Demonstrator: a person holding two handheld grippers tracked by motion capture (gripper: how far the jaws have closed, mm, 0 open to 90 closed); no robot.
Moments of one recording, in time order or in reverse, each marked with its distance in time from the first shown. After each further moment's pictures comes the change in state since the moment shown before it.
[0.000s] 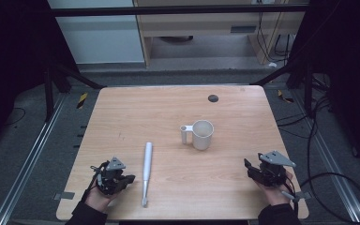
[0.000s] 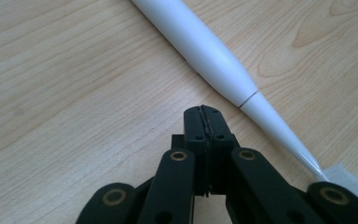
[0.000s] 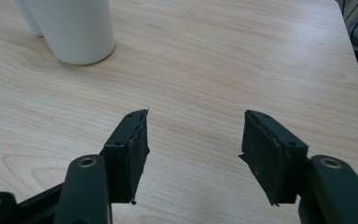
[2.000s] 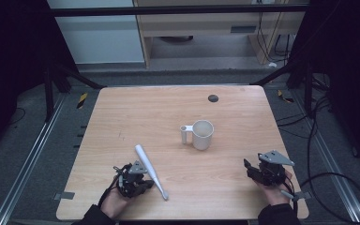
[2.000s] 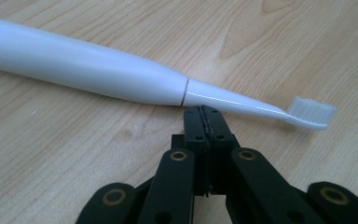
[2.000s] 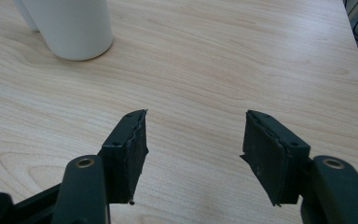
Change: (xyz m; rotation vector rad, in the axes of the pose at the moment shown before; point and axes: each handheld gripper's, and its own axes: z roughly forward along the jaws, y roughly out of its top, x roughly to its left) left arm -0.039 0.019 0.033 0.040 -0.110 0.102; right arm -0.001 0.000 0.003 0.019 0.001 0.002
